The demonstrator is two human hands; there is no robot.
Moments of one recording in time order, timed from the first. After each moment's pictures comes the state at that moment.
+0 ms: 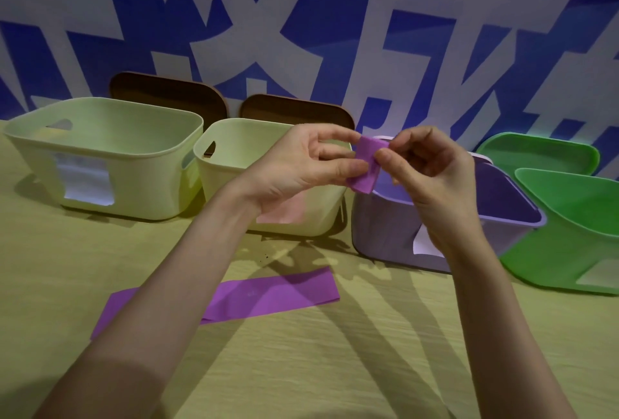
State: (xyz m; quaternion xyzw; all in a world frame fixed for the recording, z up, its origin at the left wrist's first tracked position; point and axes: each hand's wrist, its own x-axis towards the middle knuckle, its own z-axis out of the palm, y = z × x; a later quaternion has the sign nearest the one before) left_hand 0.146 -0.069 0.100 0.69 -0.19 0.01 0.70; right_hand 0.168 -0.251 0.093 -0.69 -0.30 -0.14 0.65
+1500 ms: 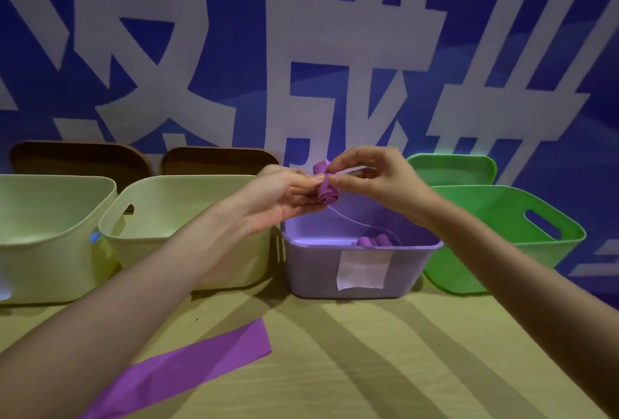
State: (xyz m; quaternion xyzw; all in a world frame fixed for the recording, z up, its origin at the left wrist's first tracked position) left_hand 0.221 -0.143 0.129 0.59 -0.03 -0.14 0.79; right_hand 0.244 -0.330 0.145 -0.81 -0.29 -0.04 0.50
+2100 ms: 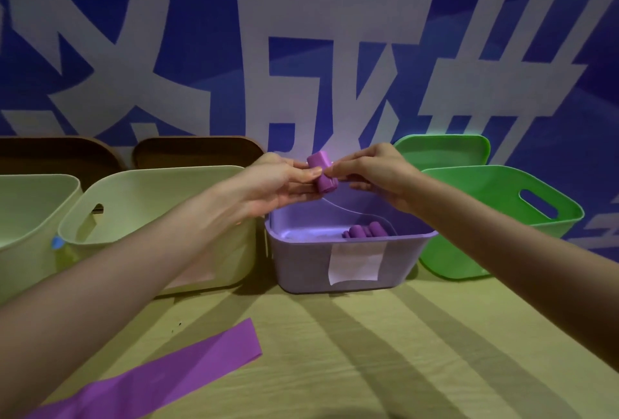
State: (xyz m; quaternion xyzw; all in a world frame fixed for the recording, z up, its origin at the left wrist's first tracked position) left_hand 0.258 -0.153 0.115 0.63 -0.03 -0.17 0.75; right_hand 0.273 -0.329 0.131 -0.80 -0.04 0.07 0.59
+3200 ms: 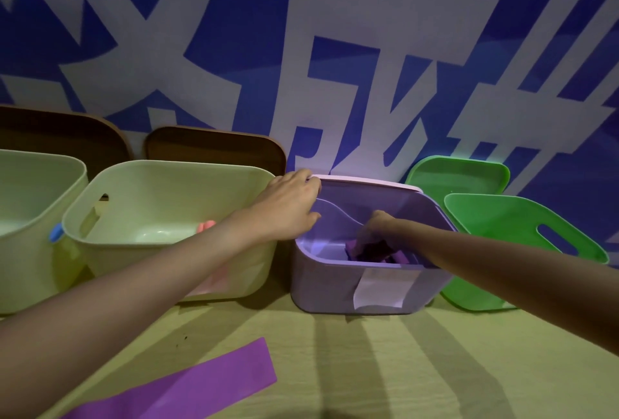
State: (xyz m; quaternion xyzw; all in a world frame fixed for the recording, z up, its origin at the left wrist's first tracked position) left_hand 0.282 -0.122 0.071 0.96 -0.22 0.12 0.13; right_hand 0.329 -0.306 0.046 -0.95 0.15 0.20 0.19
